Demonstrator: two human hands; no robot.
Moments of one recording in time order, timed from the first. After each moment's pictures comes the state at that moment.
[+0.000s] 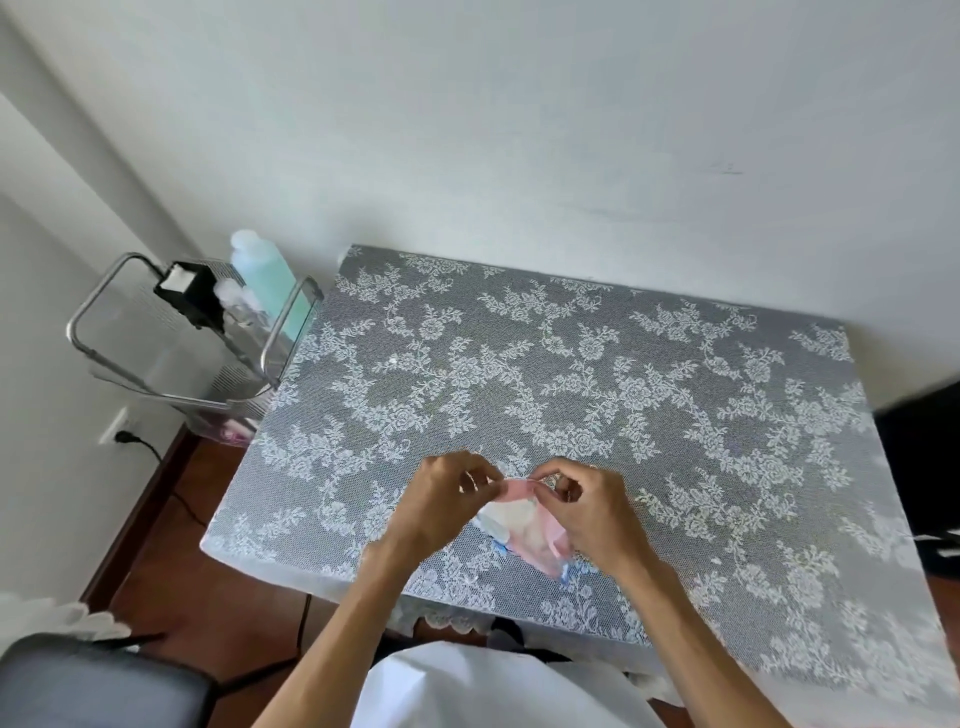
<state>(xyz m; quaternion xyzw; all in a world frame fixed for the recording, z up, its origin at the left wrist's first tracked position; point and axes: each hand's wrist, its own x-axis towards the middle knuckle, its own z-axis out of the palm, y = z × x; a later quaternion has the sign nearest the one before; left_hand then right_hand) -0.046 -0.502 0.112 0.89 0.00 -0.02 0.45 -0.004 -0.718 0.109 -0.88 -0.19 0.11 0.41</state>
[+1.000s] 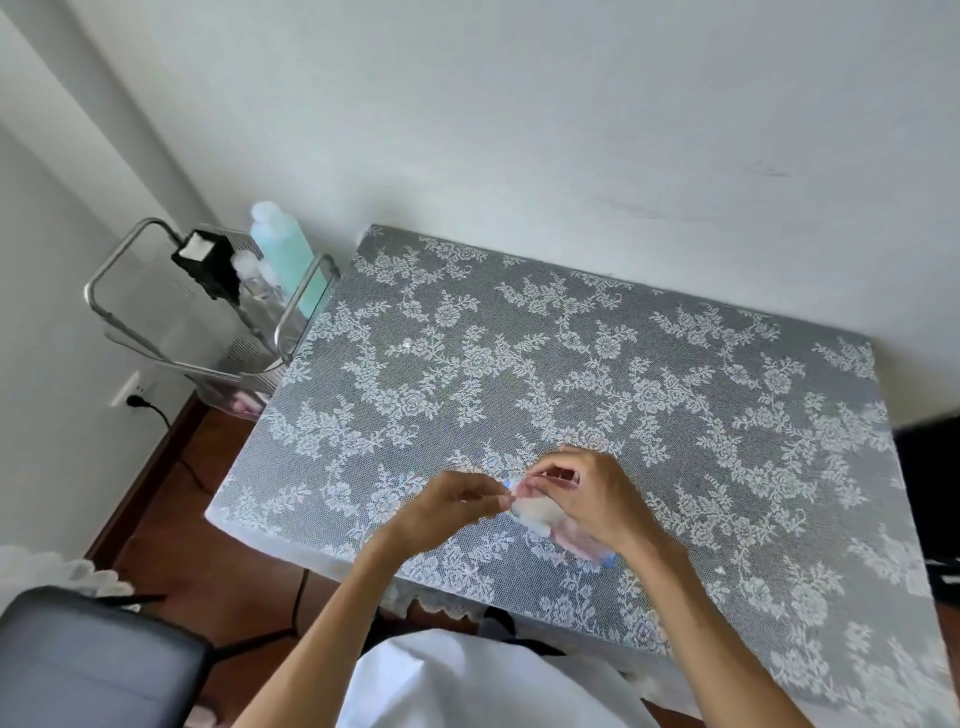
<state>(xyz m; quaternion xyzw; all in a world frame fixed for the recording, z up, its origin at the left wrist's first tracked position) -0.060 -0.497 0.090 0.74 0.06 -0.22 0.64 0.023 -0.710 0.108 -0.89 -0.28 0.19 0.30</state>
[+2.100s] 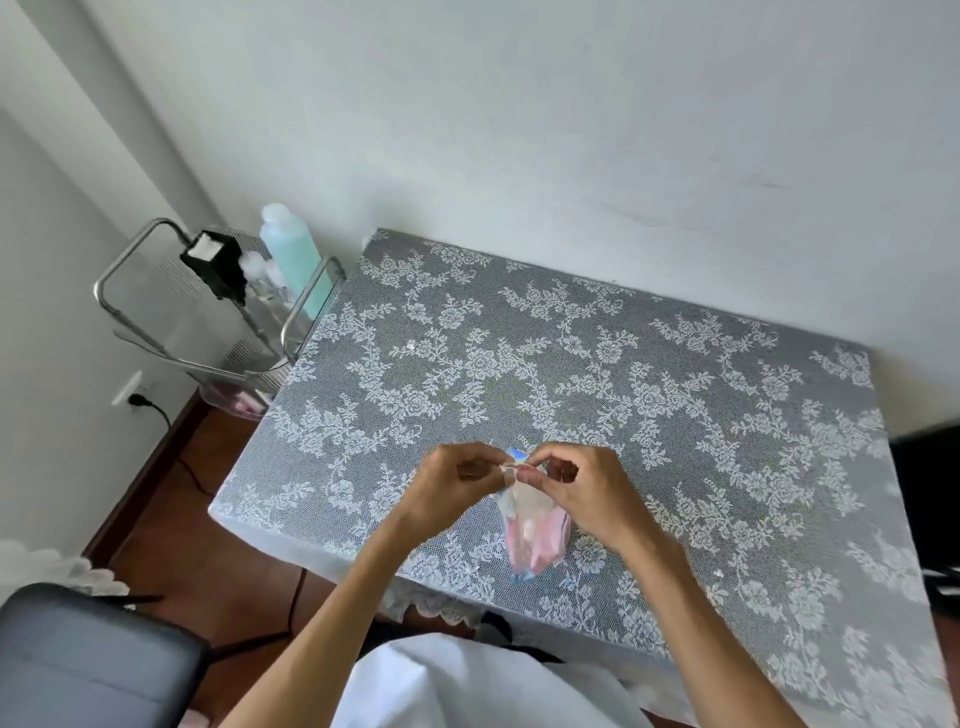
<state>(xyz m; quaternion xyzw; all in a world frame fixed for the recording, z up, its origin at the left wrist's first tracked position) -0.051 -0.498 0.112 0.75 0.09 -0.09 0.65 0.016 -0.703 0.125 -0.88 -0.27 0.15 0.36</state>
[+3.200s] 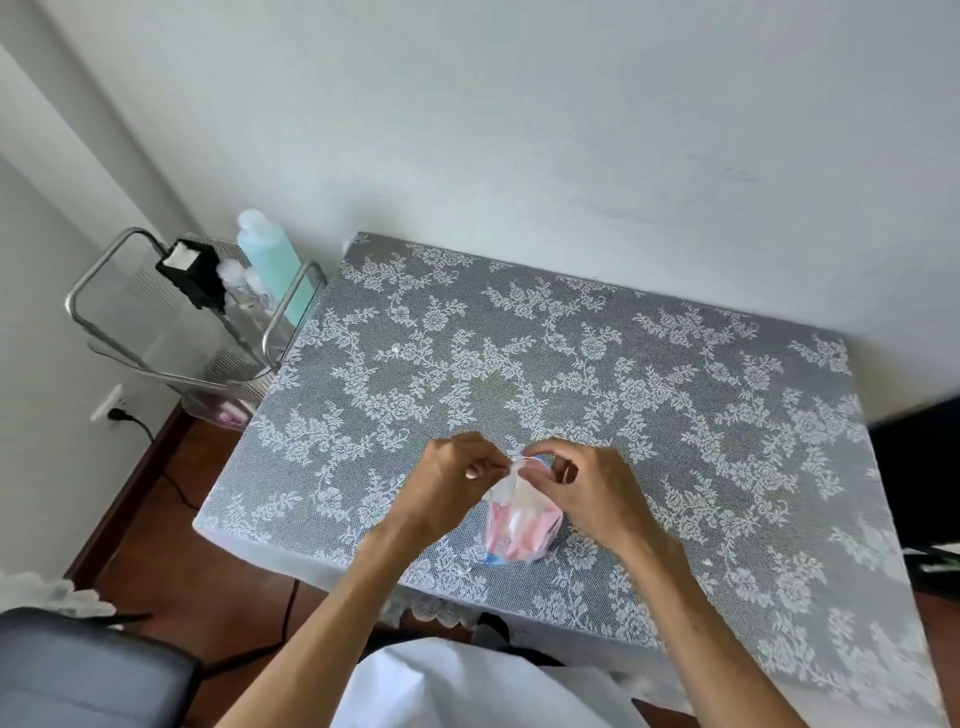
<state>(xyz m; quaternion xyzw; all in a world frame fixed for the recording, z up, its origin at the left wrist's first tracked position) -0.042 -0.509 0.124 0.89 -0.07 0.06 0.45 0.012 -0.713 0.133 -0.91 -0.24 0.13 0.32</state>
